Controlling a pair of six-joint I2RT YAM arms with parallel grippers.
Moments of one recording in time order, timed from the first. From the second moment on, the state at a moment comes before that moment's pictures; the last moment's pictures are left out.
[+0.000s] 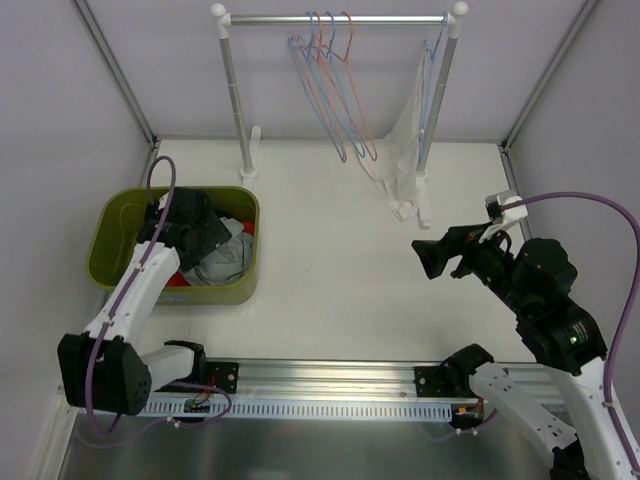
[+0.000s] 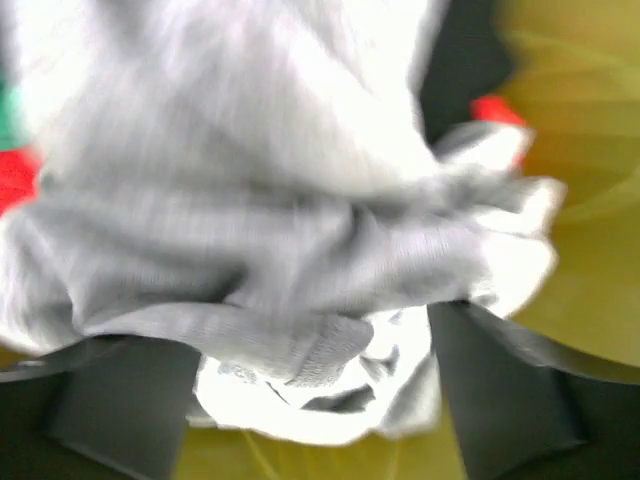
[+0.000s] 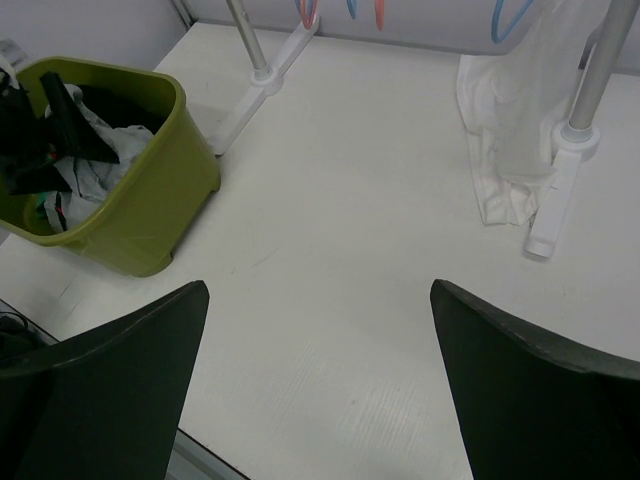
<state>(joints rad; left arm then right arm) -0.12 1.19 0.94 -0.80 -0.22 -0.78 0.50 0.57 1.08 -0.69 -0.04 0.21</state>
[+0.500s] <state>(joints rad) -0.12 0.76 1.27 -0.89 -0.02 -0.54 0.33 1.08 1.46 -0.69 0.08 0.19</state>
